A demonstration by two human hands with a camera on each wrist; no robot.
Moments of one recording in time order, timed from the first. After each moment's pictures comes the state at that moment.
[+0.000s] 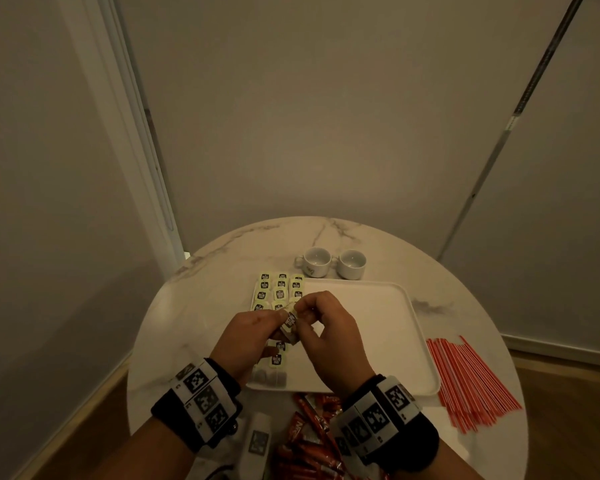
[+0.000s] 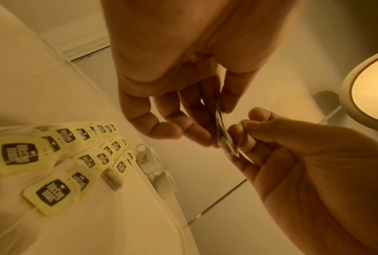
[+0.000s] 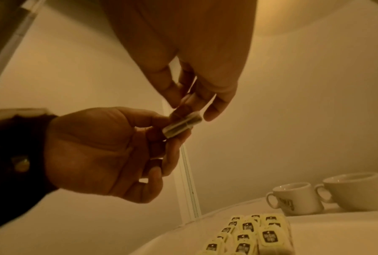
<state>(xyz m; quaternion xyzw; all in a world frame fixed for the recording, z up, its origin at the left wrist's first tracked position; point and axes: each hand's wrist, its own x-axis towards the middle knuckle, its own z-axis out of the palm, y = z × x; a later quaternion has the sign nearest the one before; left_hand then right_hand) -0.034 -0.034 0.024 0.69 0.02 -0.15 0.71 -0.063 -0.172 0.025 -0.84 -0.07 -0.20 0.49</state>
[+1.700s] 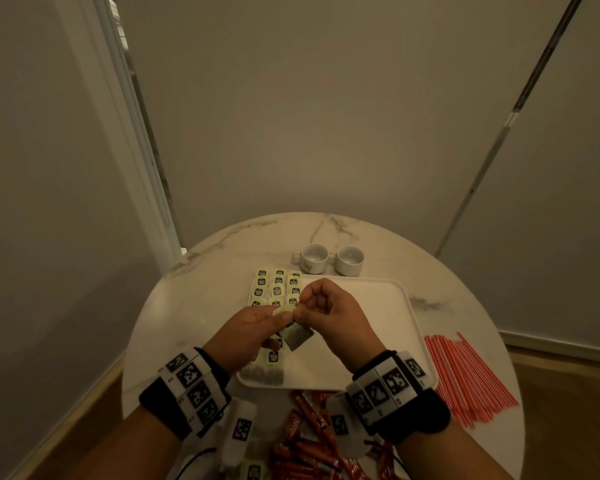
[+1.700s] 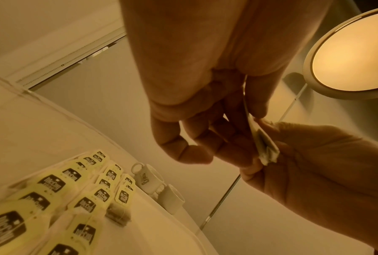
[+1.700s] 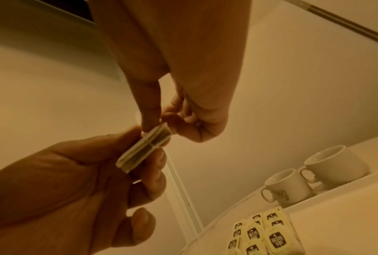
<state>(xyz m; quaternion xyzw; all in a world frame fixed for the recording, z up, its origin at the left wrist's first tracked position) -0.014 -0.025 0.009 0.68 -0.13 -0.20 0.69 -0.041 -0.191 0.034 -0.71 0.00 0.00 0.71</state>
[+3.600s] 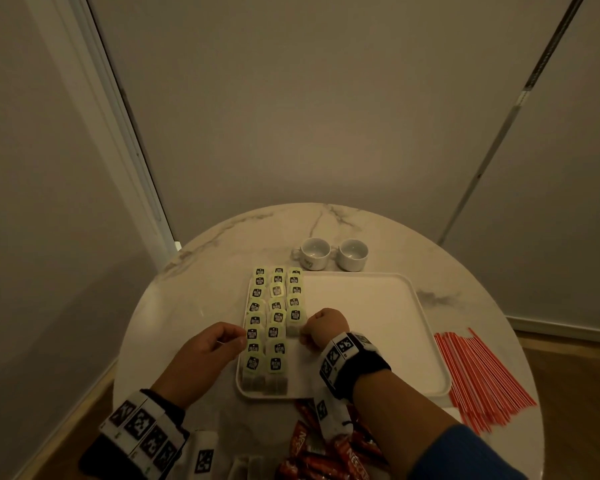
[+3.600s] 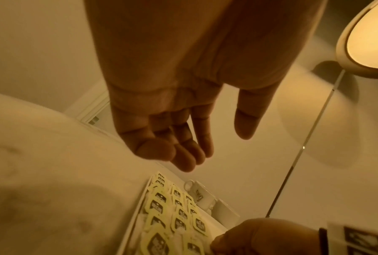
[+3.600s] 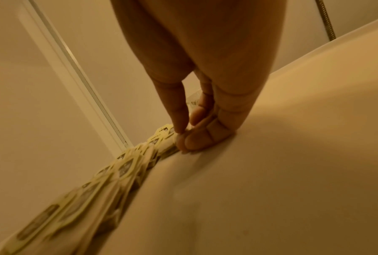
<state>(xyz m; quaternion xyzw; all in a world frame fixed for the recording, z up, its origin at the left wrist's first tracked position) -0.011 0.027 -0.010 0.84 -0.03 -0.13 0.52 0.049 -0.194 -0.082 -0.79 0.30 0.14 0.51</state>
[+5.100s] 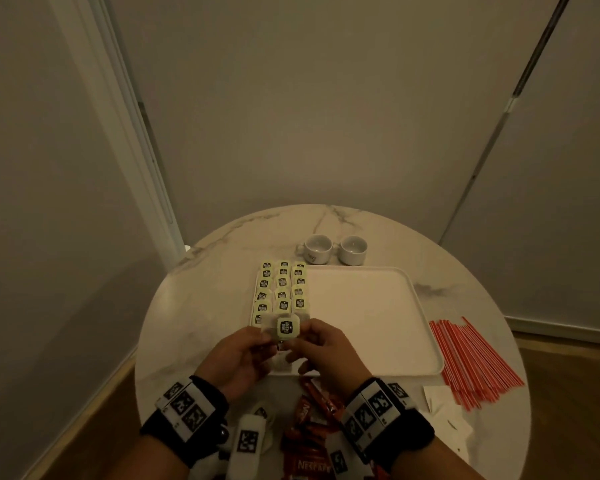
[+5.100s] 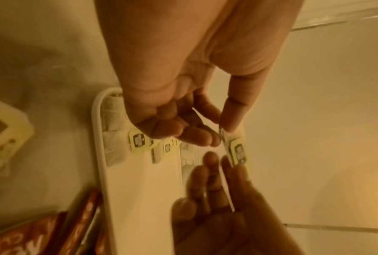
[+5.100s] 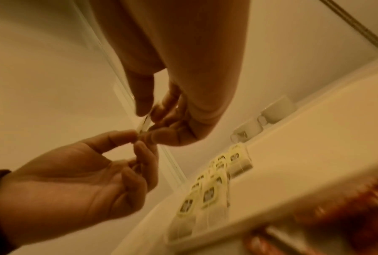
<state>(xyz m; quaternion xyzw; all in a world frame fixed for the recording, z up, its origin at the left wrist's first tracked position) -0.041 -0.002 -0.030 0.51 0.13 -0.27 0.81 -0.071 -0.170 -0.031 -0.68 0.06 0.09 0.73</state>
